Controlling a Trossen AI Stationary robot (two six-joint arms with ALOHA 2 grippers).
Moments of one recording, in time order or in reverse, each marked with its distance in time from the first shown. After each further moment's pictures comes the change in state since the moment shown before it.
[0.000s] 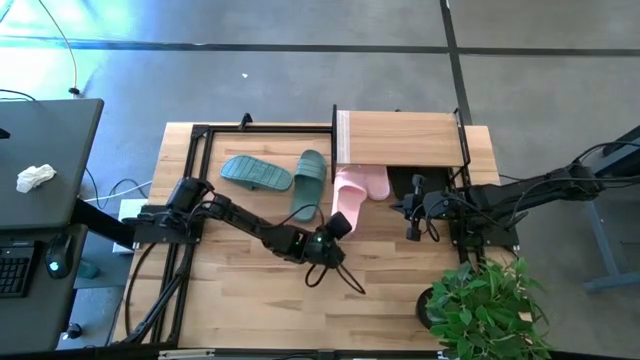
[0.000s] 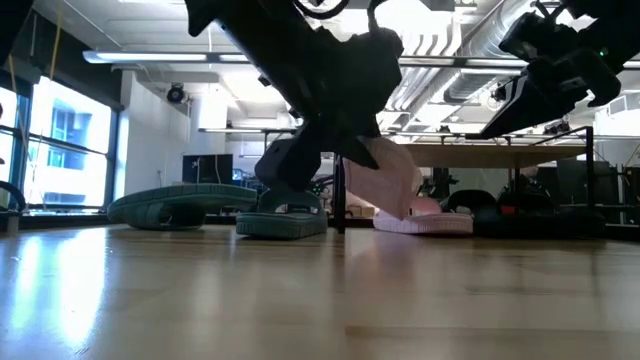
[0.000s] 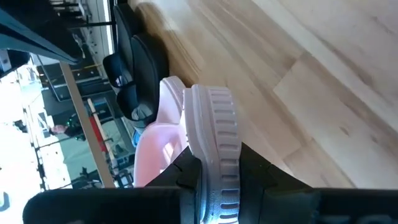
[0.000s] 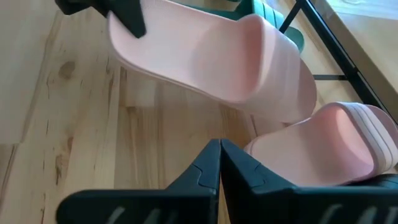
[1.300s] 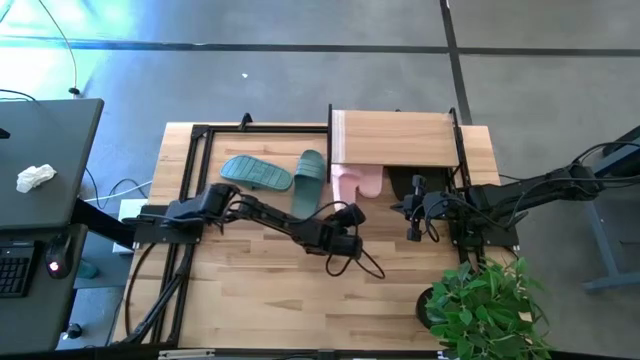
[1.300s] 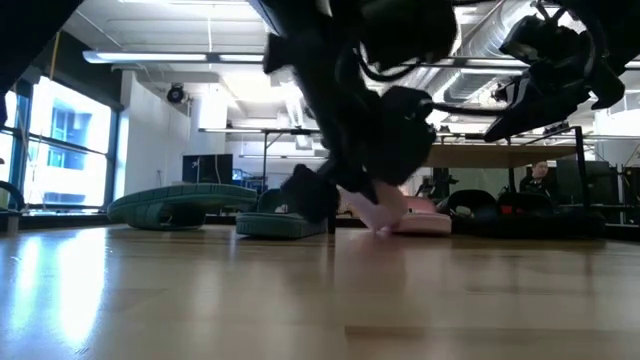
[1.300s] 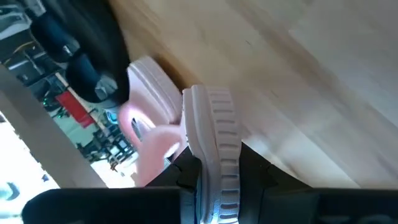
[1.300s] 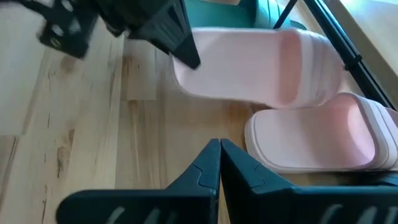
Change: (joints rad) left arm 0.087 0.250 0.344 -0.391 -0.104 0.008; right arm 0.000 0.002 -0.001 -0.016 -0.009 -0.001
